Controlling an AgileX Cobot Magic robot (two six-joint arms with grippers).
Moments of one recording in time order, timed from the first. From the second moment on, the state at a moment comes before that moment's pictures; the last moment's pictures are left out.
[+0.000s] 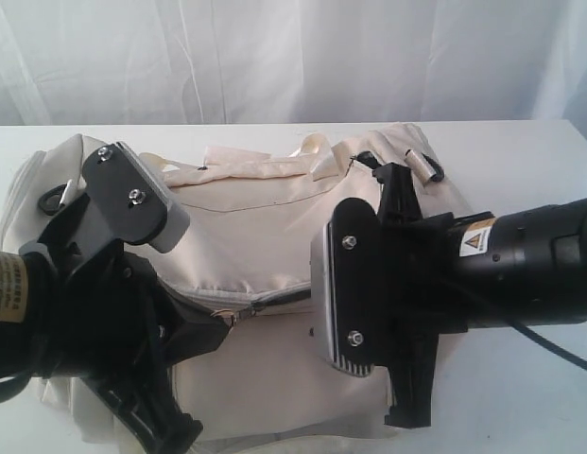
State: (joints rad) left arm -0.95 1.07 -0.69 -0.12 0.40 0.13; right arm 0.85 1.21 -0.71 0.54 0.37 -1.48
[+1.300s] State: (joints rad) left arm -0.95 0.97 -0.69 -0.02 0.51 0.07; right arm 0.85 1.27 -0.71 0.43 0.33 -1.36
